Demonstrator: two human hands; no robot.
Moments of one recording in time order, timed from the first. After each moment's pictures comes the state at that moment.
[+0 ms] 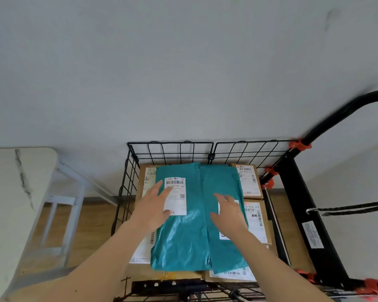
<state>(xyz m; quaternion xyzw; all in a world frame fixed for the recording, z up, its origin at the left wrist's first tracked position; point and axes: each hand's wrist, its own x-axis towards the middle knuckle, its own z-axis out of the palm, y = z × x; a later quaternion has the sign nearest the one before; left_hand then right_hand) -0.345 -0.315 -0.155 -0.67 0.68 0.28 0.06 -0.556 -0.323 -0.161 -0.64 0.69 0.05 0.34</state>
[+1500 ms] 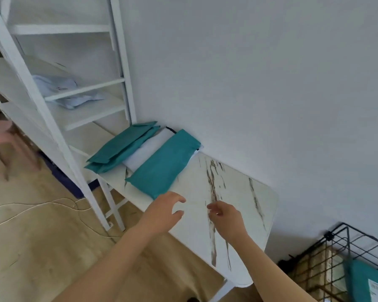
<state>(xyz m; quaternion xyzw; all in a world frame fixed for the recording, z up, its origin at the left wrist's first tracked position) 0.160 0.005 -0.040 -0.82 0.47 0.18 -0.26 0.015 -0.119 -0.043 -0.81 0.43 -0.08 0.40</state>
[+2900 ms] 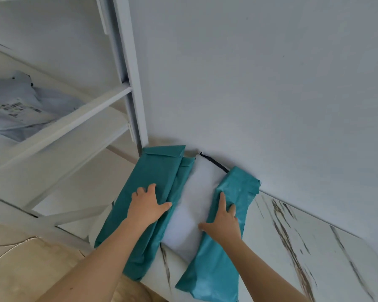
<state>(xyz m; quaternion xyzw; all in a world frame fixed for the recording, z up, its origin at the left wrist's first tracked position) 0.574 -0.110 -0.097 -0.89 0.34 0.28 -0.11 0.394 -0.197 -0.095 -0.74 0.58 0.10 0.33</state>
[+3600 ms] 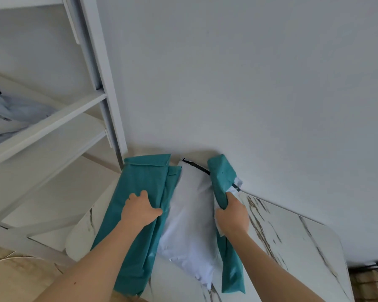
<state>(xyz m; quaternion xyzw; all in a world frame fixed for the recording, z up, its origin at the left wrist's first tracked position) 0.543 -0.128 -0.090 -0.89 0.36 0.29 -0.07 0.341 -0.222 -0.063 -0.73 0.62 -0.07 0.27</state>
